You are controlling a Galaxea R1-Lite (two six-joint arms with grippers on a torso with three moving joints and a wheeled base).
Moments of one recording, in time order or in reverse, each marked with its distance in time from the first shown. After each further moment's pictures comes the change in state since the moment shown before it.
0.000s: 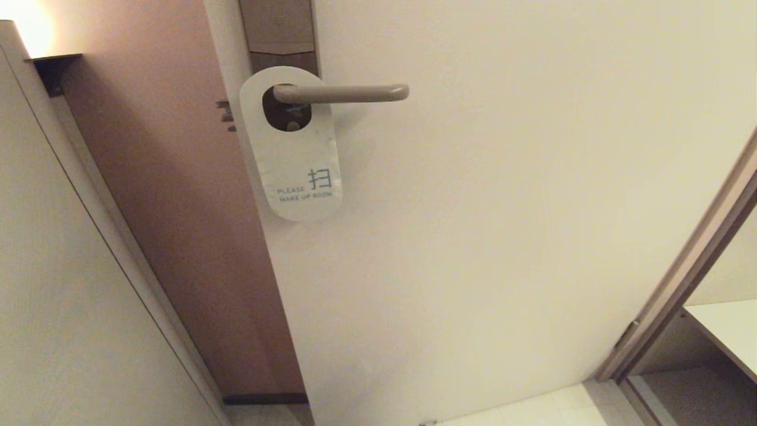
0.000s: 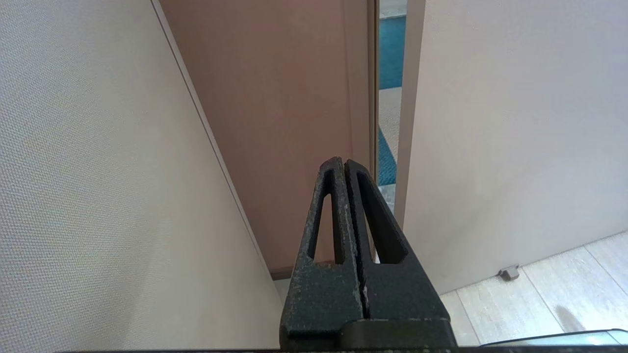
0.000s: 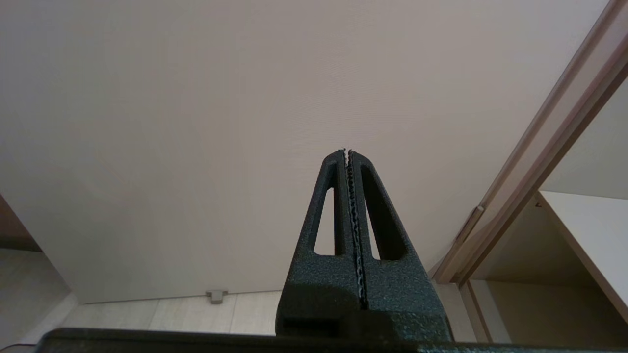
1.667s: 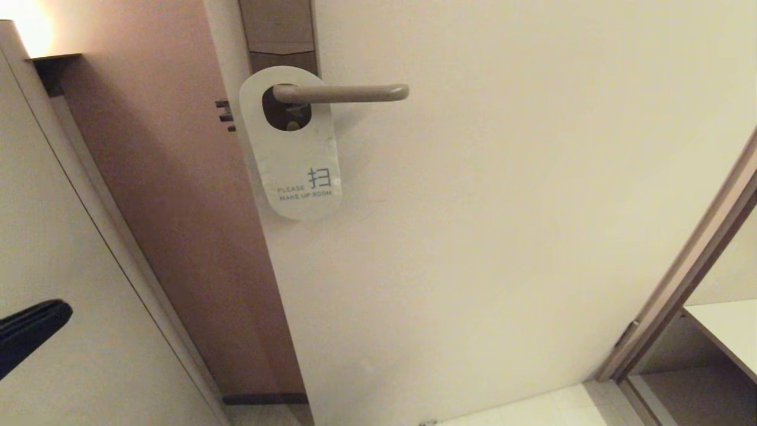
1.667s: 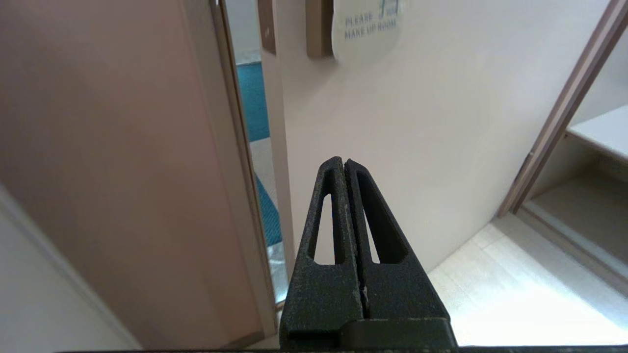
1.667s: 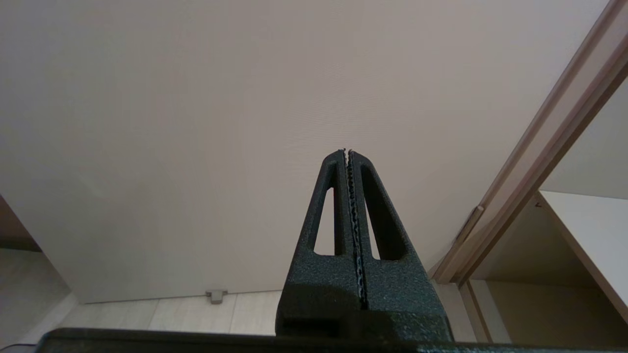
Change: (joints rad) left arm -0.306 0.654 -0.438 -0.250 -0.081 -0.108; right arm 0.000 0.000 0.000 0.000 0.000 -0.001
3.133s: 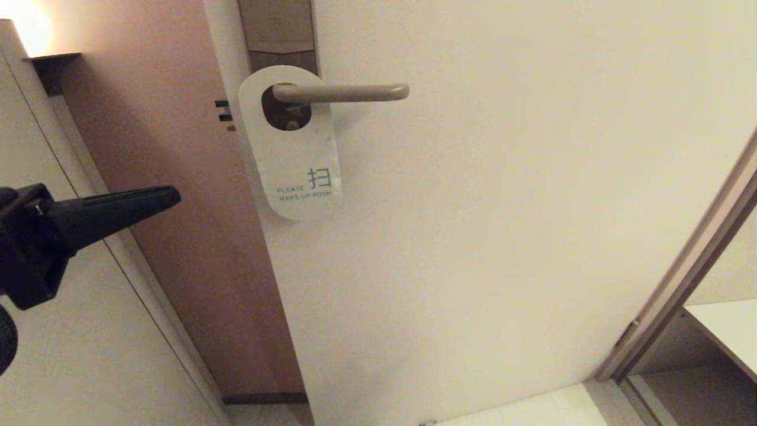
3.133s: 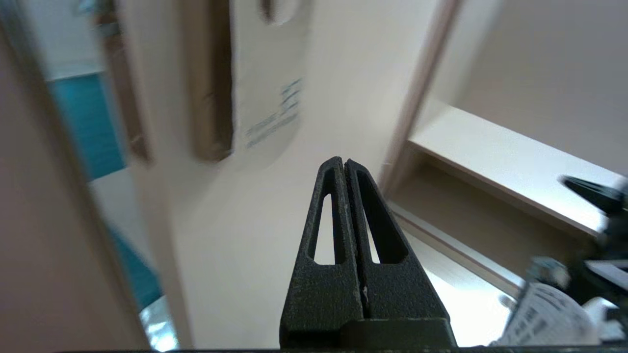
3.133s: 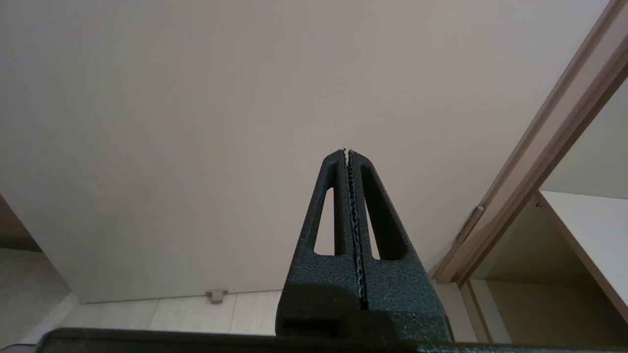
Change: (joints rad) left arm 0.254 0.460 -0.225 -0.281 -0.701 -0.145; right arm 0.000 0.000 0.000 0.000 0.000 0.001
